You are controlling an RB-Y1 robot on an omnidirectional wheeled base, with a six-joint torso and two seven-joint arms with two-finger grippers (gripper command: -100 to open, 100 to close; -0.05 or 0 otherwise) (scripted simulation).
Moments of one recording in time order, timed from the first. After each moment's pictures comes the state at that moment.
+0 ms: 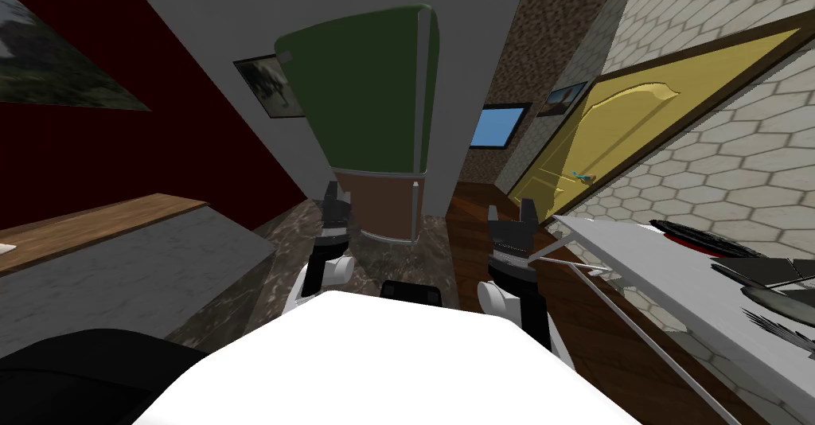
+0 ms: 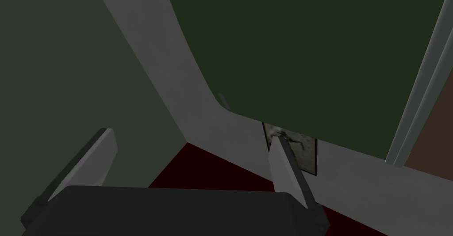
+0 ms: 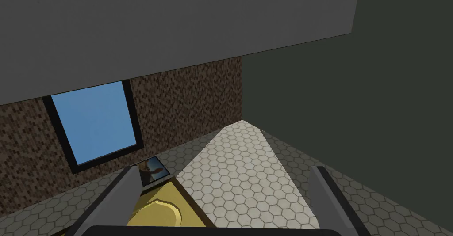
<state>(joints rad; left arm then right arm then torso) 0.45 -0.03 0.02 -2.30 -0.07 -0.37 -0.10 0.52 -0.02 0.01 -2.26 -0.06 -0.50 -0.03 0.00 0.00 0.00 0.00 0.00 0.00</state>
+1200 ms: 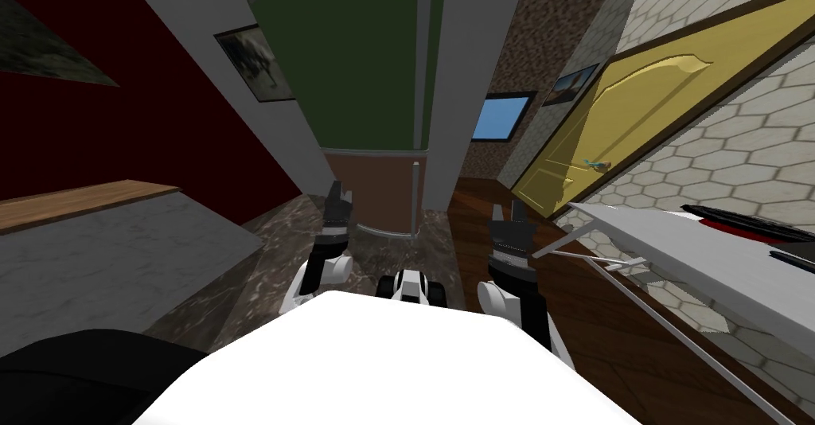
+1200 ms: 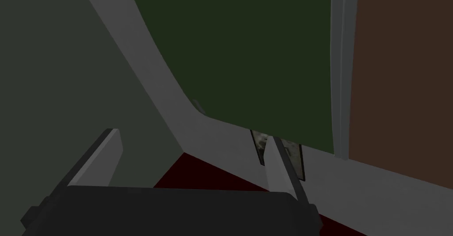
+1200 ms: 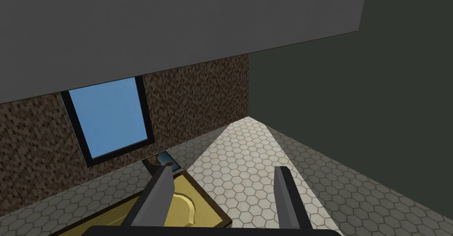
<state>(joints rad) 0.44 0.03 0.02 -2.30 -0.07 -0.36 -0.10 0.52 -0.02 0.01 -2.26 -0.06 -0.50 -0.03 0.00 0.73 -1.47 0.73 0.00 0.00</state>
